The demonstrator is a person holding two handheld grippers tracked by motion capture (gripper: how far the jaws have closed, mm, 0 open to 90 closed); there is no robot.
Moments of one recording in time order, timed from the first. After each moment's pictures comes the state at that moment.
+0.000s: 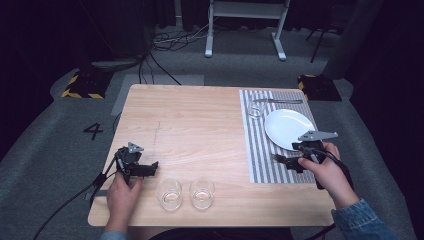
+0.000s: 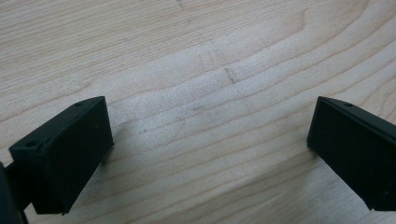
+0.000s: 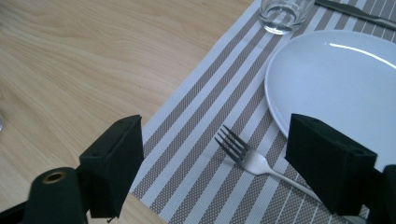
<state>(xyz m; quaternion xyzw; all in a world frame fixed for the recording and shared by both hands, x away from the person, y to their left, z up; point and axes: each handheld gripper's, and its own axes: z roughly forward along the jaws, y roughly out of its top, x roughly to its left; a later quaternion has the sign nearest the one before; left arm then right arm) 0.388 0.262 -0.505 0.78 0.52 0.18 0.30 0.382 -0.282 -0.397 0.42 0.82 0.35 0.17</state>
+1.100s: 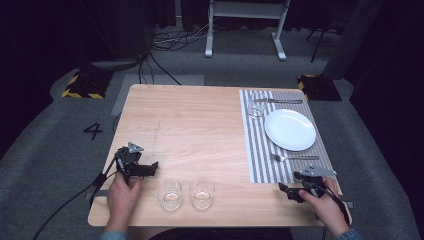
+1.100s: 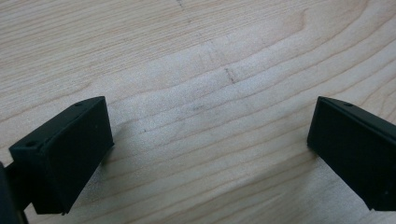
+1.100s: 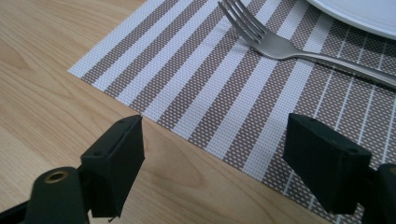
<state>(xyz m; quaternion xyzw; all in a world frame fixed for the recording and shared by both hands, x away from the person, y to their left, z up) 0.388 0.262 -0.505 0.78 0.52 0.18 0.30 0.332 -0.310 -0.494 0.44 0.80 0.36 0.18</state>
